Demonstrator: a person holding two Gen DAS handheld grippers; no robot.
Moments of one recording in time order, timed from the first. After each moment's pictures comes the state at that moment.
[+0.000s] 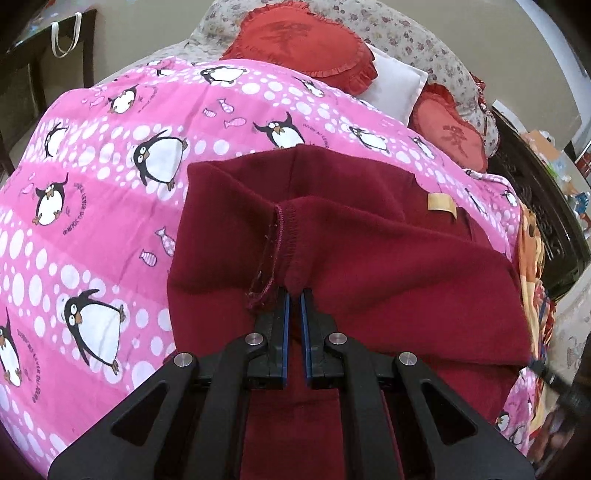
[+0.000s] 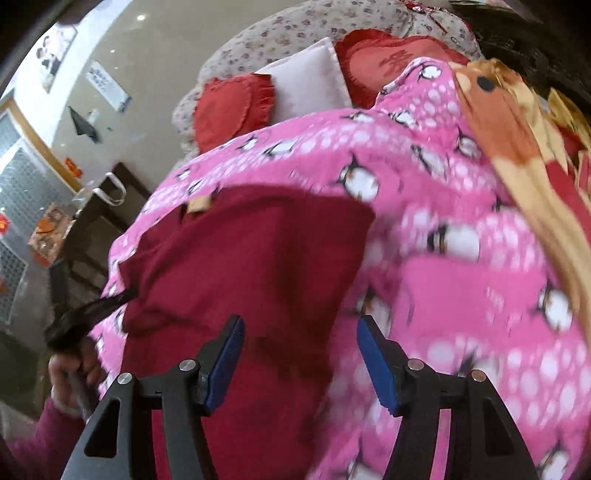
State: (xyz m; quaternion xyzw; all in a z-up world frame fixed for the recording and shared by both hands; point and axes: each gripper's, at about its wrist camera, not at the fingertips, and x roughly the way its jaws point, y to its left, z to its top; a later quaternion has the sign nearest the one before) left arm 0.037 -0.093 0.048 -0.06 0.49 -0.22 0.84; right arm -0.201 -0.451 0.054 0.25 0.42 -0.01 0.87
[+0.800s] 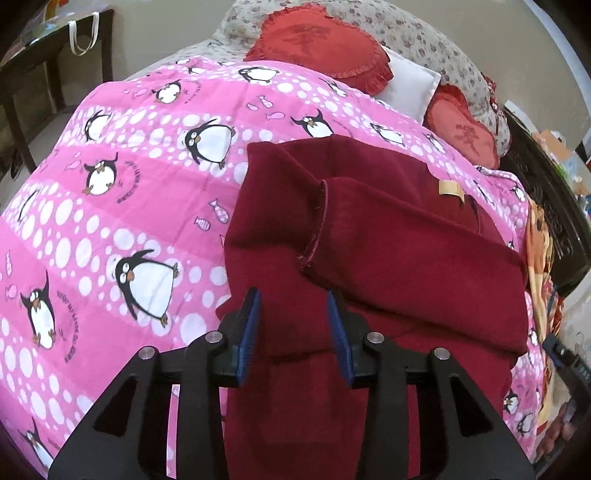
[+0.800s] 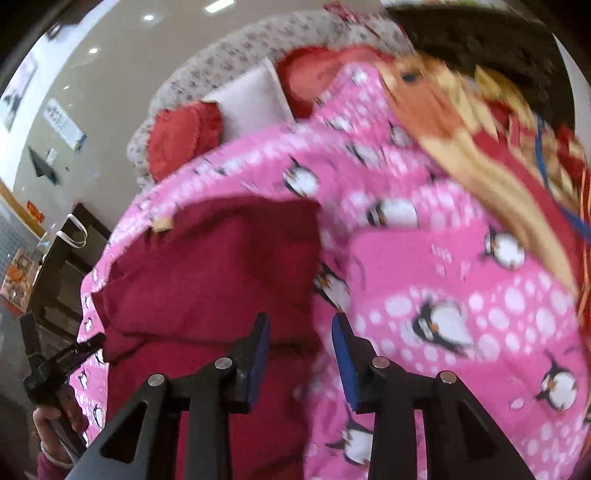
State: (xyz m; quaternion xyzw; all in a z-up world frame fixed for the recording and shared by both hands) left arm 0.006 -0.058 0.056 -0.05 0.50 -0.19 0.85; right arm -0.213 -0.437 0.080 0.26 0.38 -0.13 0.88
